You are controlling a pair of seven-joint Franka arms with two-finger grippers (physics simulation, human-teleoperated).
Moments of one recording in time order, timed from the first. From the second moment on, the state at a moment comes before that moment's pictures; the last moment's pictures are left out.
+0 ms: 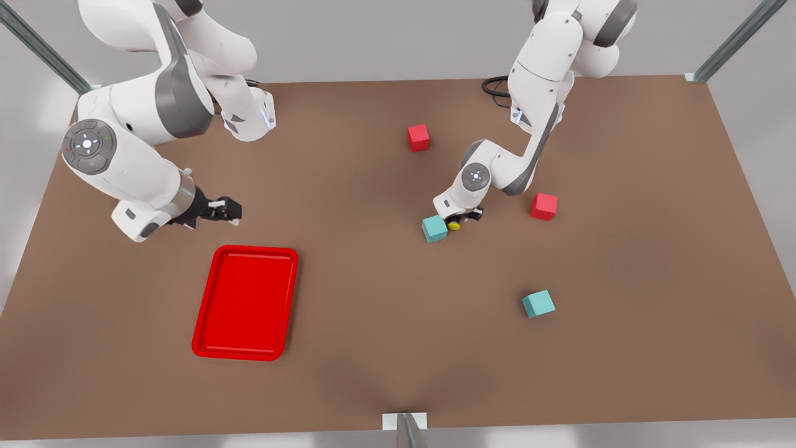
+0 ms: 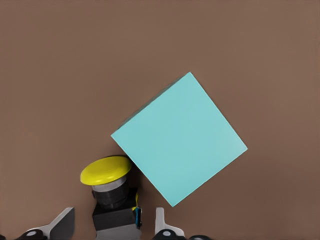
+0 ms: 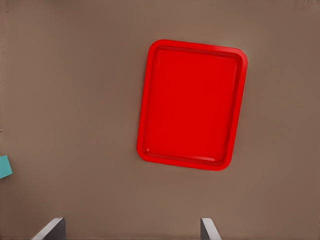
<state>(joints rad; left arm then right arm) -0.63 0.39 -0.06 -2.26 -0.12 2.53 -0.19 -0.06 0.22 0.35 -1.35 -0.01 1.48 0.22</state>
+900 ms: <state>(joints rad) -0.60 0.43 -0.05 -2.19 -0.12 2.51 -0.16 -0.01 0.22 0.35 -1.35 -0.02 1.47 0.15</state>
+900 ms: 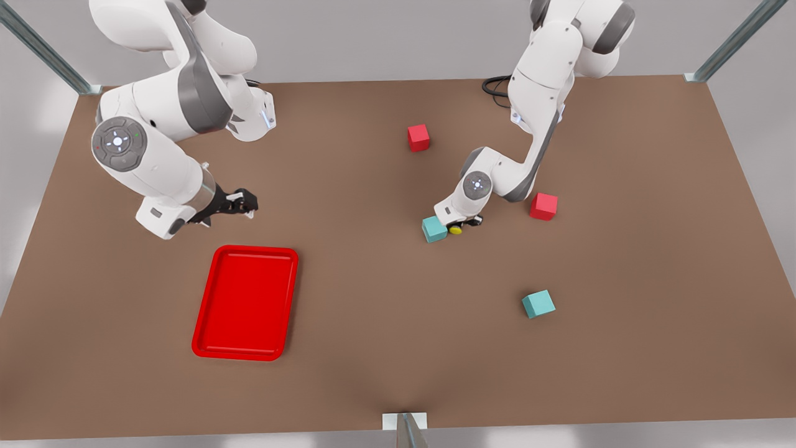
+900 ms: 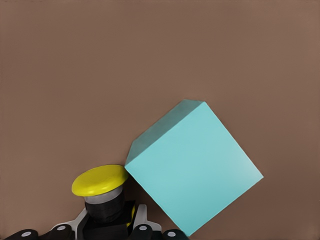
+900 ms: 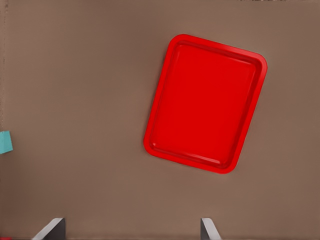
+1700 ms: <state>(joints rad) -0.68 0.75 0.17 -1.37 0.43 1.71 -0.96 -0.05 0.23 0.34 -1.34 -0.02 1.47 0.13</state>
